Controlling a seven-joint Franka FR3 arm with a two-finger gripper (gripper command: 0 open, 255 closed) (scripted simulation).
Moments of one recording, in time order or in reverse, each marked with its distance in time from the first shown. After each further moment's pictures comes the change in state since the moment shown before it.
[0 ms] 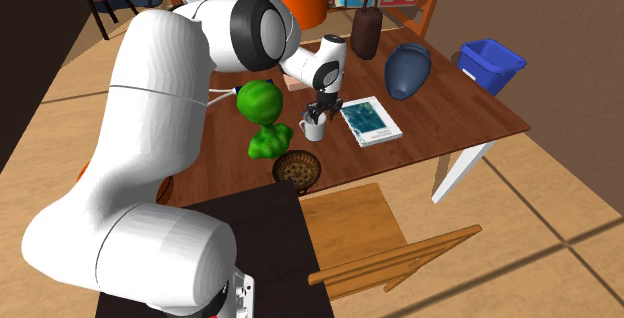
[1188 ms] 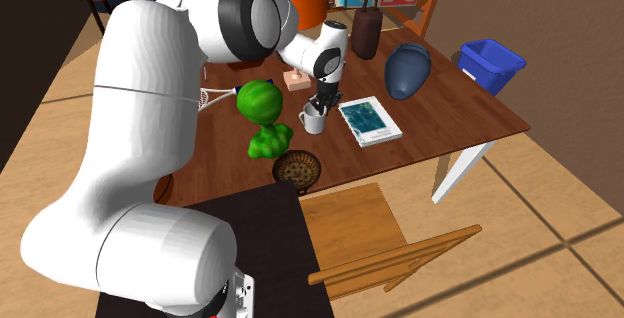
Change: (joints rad) arm 0.017 -0.083 -0.023 -0.031 -0.021 -0.052 0.013
